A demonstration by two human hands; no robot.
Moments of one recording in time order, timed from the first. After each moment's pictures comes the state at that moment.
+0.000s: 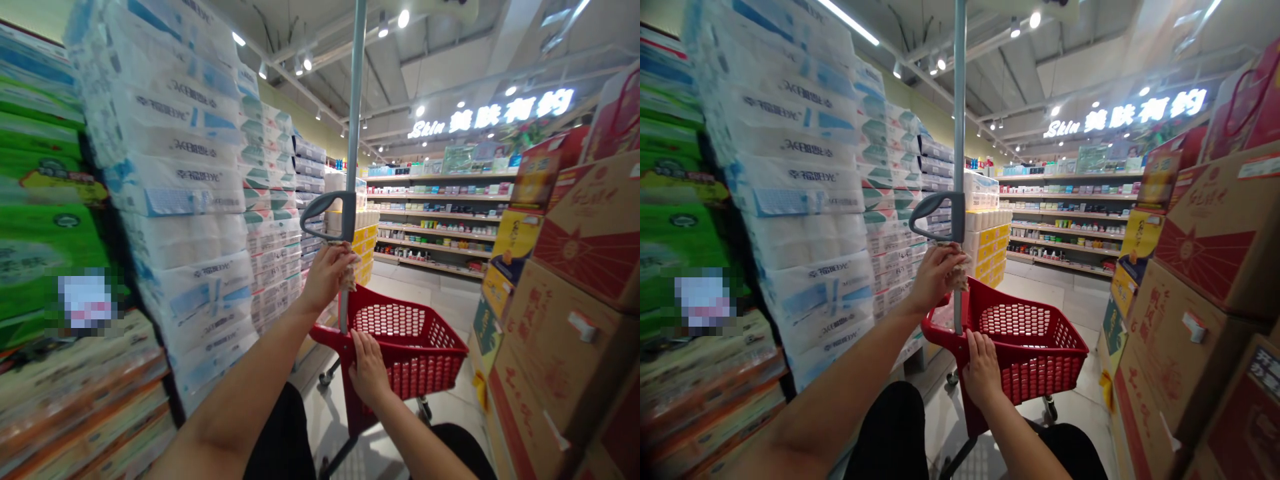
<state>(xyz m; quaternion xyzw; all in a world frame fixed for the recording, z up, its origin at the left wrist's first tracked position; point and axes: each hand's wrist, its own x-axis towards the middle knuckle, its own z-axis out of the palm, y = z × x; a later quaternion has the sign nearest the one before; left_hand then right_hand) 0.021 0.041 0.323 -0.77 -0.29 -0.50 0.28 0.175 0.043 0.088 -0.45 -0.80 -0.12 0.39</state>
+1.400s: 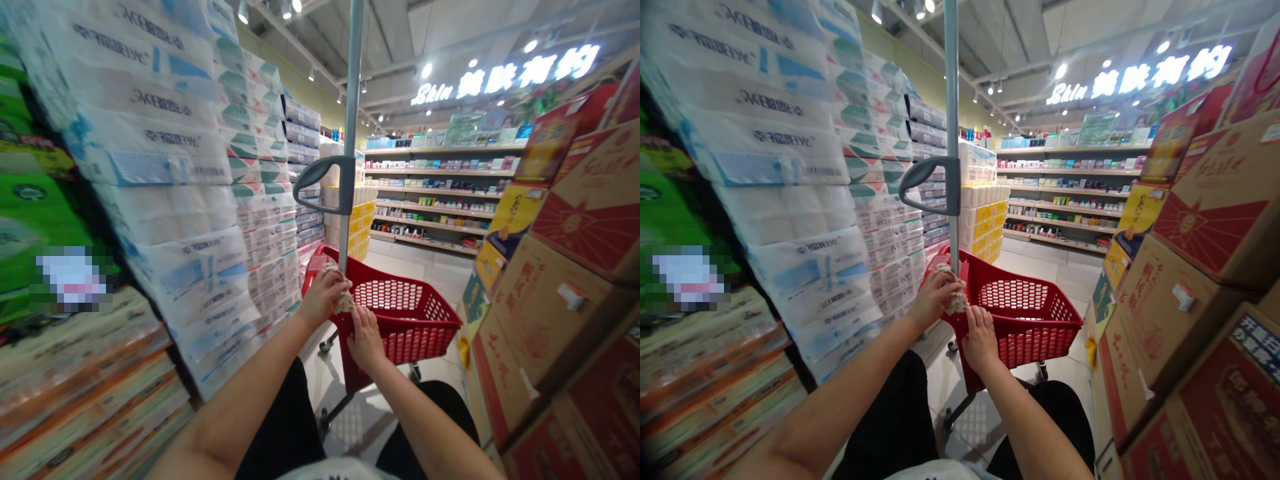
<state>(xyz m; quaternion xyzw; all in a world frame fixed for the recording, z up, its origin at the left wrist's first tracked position) 0.014 0.036 0.235 -0.81 -0.32 -0.44 0.22 0.180 0.038 0.090 -0.44 -0.80 -0.10 0.40</state>
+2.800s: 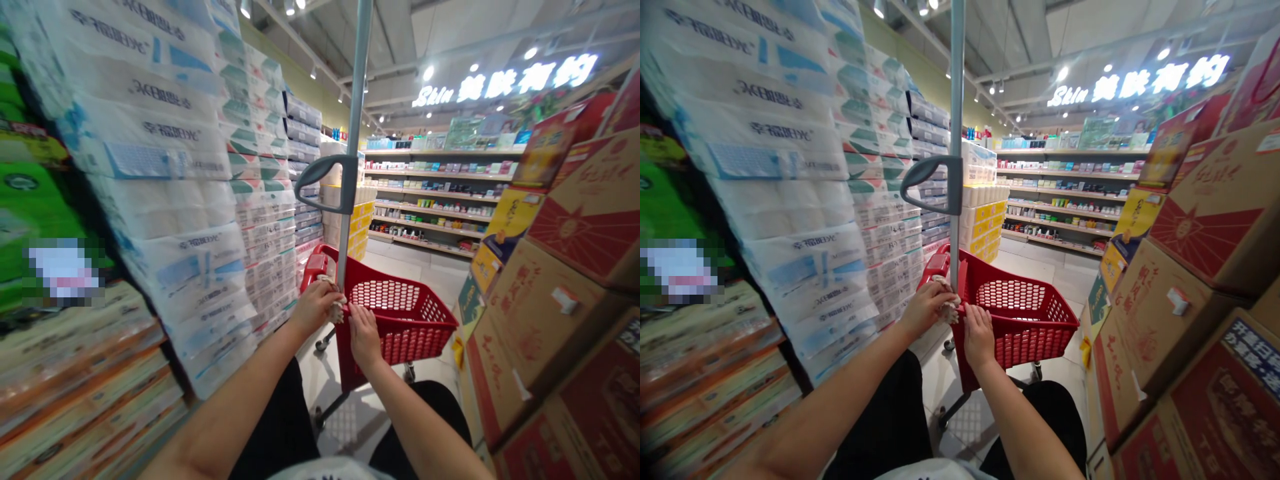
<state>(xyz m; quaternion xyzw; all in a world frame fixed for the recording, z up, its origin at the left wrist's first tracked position) 0.004 0.025 0.195 -0.83 -0.36 -0.38 0.20 0.180 0.049 0.087 -0.43 -0.76 -0.12 0.47</state>
